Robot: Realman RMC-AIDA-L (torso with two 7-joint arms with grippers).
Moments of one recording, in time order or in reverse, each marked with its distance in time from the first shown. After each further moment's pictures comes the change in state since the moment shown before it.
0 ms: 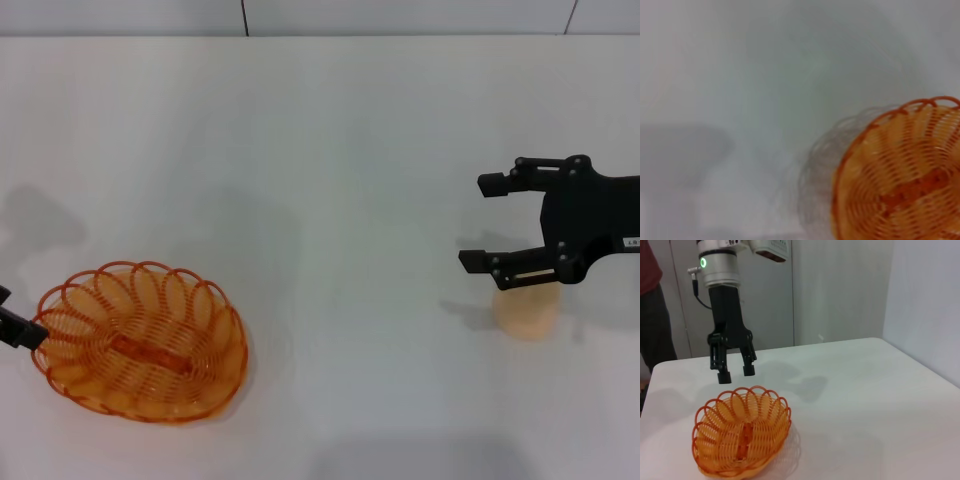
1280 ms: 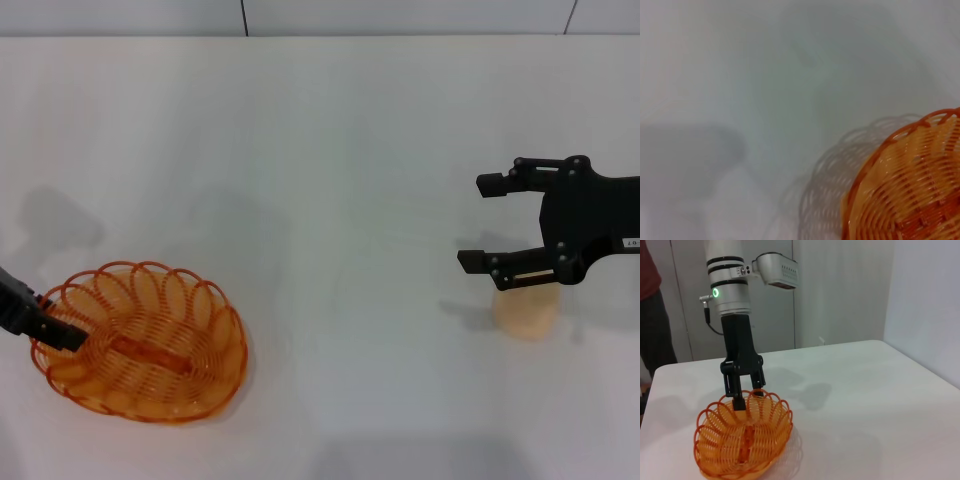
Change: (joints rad) left arm -0.022 -0.058 0.000 -0.129 0.047 -0.144 0.041; right arm -0.003 0.000 -0.002 0.001 0.010 -0.001 0.000
